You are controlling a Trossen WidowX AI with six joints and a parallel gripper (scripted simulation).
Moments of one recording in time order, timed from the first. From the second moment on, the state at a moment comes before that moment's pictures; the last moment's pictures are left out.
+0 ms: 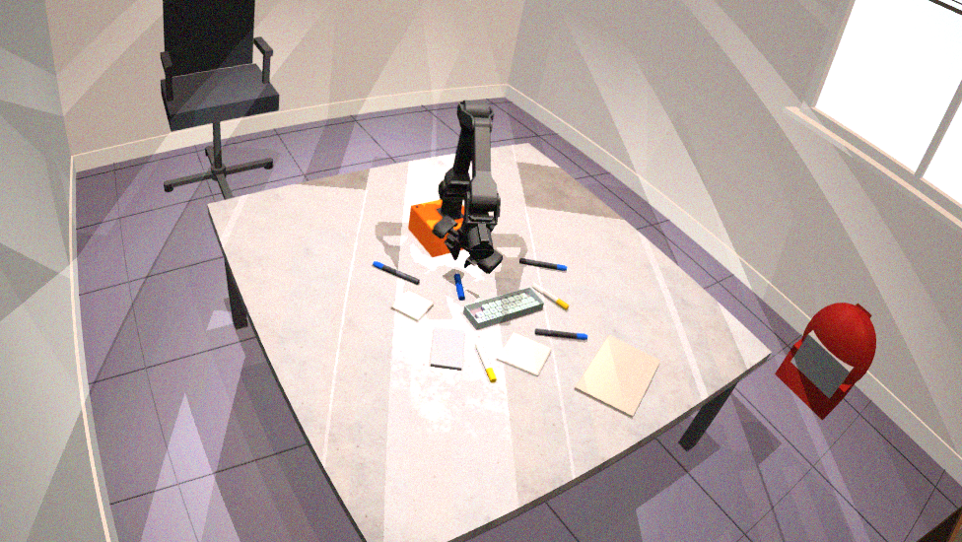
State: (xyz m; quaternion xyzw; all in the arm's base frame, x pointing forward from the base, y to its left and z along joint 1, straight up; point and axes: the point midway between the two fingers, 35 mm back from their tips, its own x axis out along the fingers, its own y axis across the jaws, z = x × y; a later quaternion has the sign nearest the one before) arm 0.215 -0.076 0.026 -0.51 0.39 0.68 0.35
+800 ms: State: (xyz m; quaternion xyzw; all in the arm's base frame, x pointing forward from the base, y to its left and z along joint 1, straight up) arm 0.225 -0.078 0.016 -0.50 0.09 0.84 0.15
